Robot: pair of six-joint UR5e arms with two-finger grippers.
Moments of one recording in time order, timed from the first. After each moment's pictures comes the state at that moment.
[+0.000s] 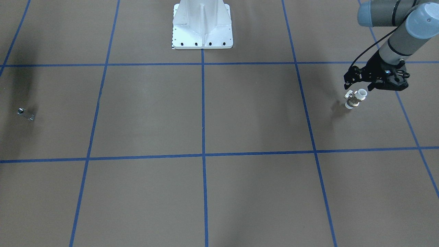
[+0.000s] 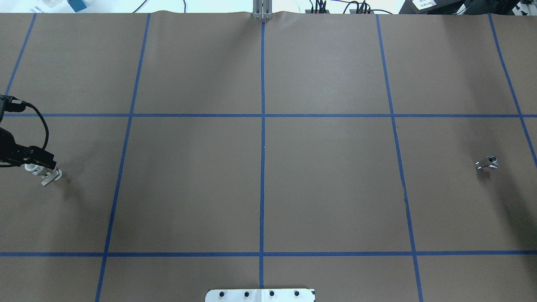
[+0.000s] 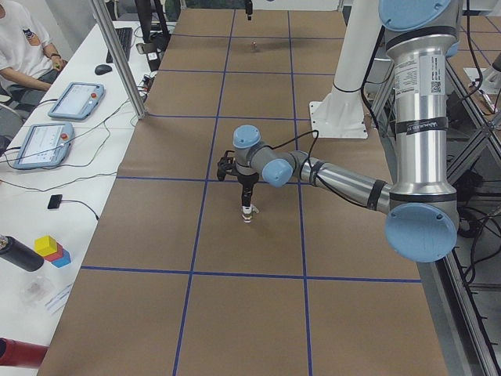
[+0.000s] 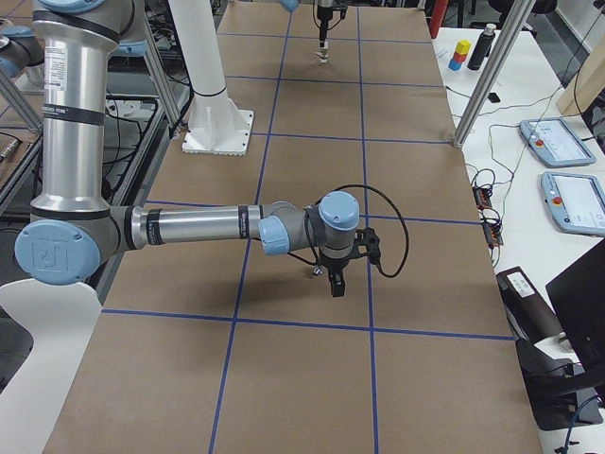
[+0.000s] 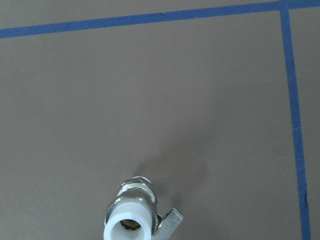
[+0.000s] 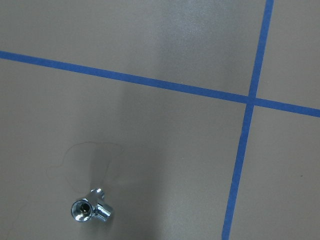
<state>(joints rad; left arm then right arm) -0.94 -1.47 -1.91 -1.87 -2.19 -0.71 1.38 -1.67 1.74 -1.40 2.35 0.12</state>
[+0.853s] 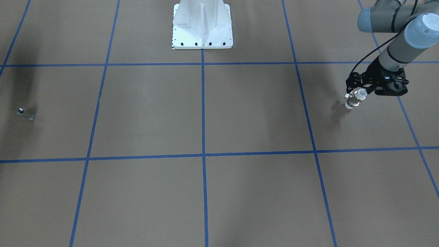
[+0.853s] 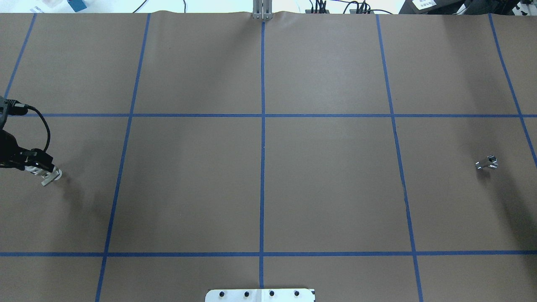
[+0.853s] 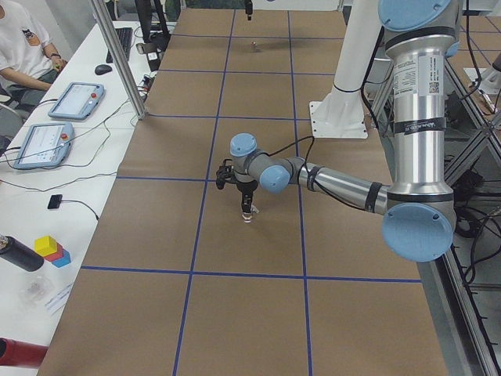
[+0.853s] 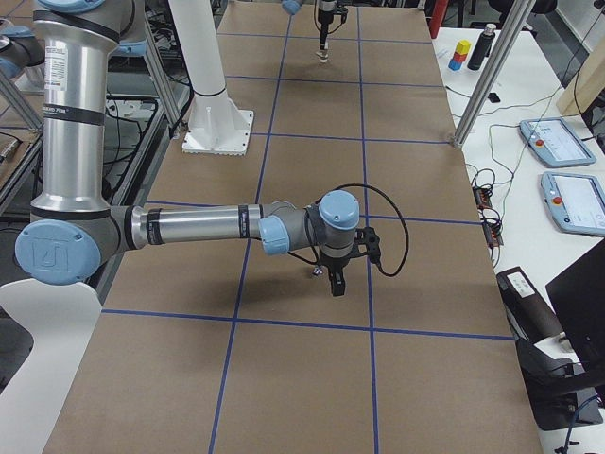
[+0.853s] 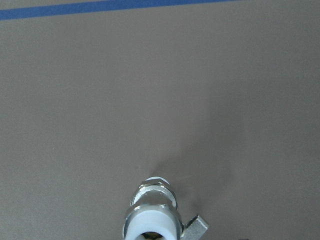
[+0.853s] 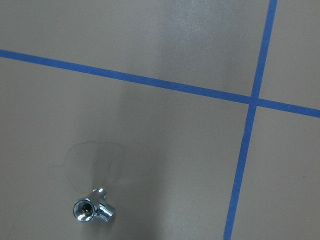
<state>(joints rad) -0.94 -1.48 -1.87 -1.88 -2.20 -0.71 1.38 -1.67 1.74 -1.39 2.35 0.12</state>
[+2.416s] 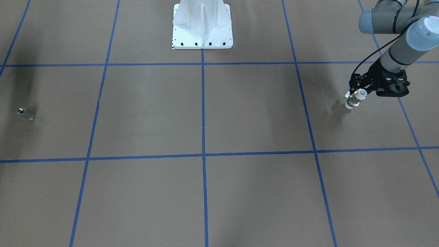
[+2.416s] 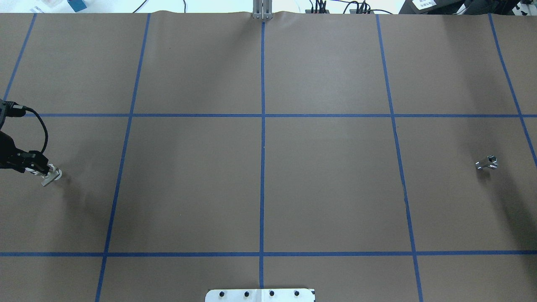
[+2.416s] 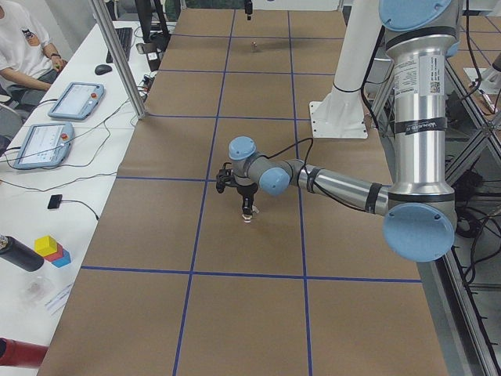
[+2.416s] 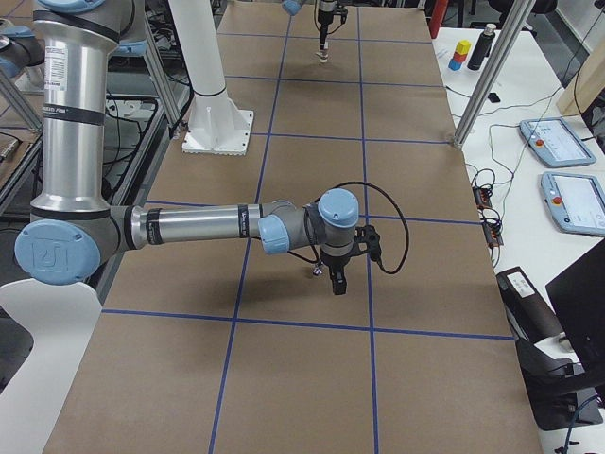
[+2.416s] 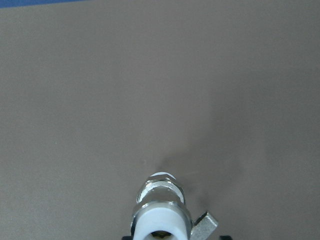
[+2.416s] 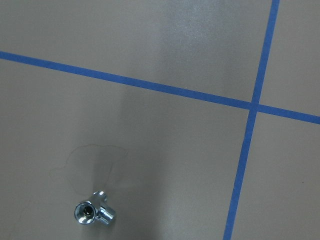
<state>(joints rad) -0.95 -1.47 -1.85 -1.86 -2.21 -0.70 1.38 -1.67 1.75 -1.38 2.34 0.12</state>
